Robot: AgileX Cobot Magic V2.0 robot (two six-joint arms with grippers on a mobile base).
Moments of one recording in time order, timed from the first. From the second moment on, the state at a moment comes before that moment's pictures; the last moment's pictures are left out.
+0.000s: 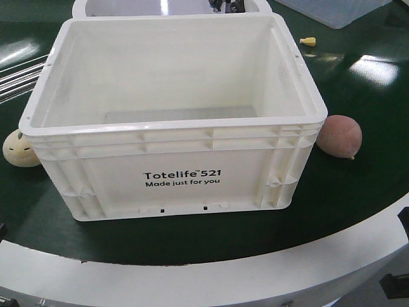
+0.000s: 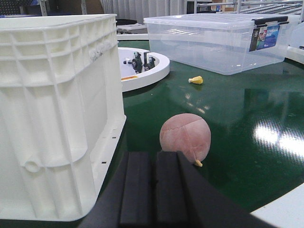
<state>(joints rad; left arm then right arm) -0.20 -0.01 0.03 -0.07 0.25 0.20 0.14 -0.01 0.03 -0.04 0.13 0.06</state>
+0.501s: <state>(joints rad) -0.20 -0.01 0.03 -0.07 0.08 0.21 0.14 -0.01 0.03 -0.04 0.05 0.06</state>
